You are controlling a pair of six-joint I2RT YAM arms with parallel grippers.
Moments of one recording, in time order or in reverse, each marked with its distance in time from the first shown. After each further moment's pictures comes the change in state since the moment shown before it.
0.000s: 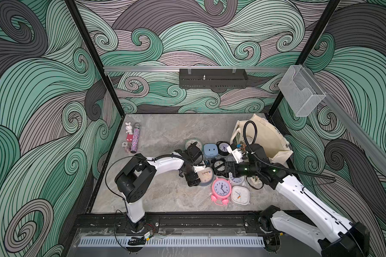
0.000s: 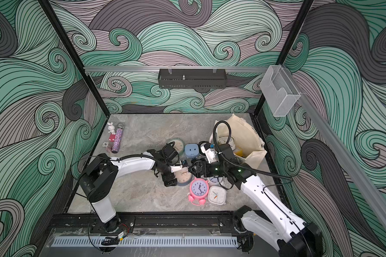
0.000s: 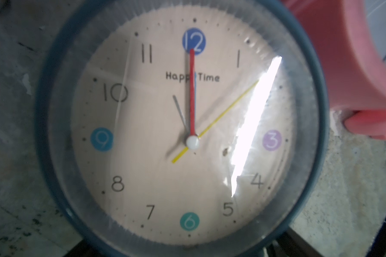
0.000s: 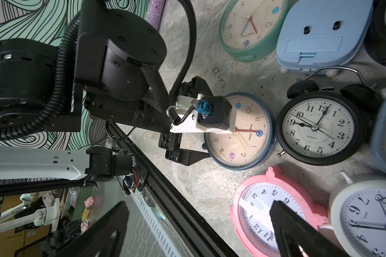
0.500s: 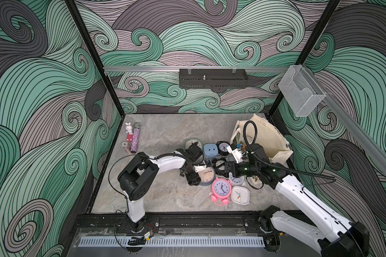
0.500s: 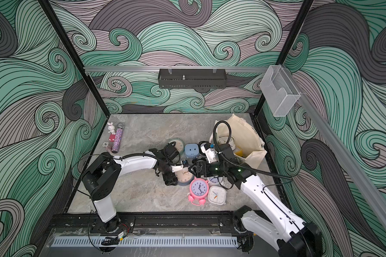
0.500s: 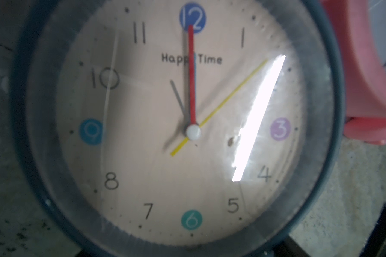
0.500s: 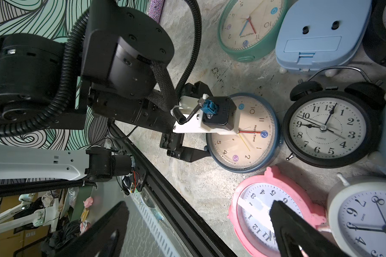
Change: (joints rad) left arm 0.000 0.031 0.031 -0.023 0.026 -0.019; right arm -0.004 -0.003 0.000 -0.001 0.001 -0.002
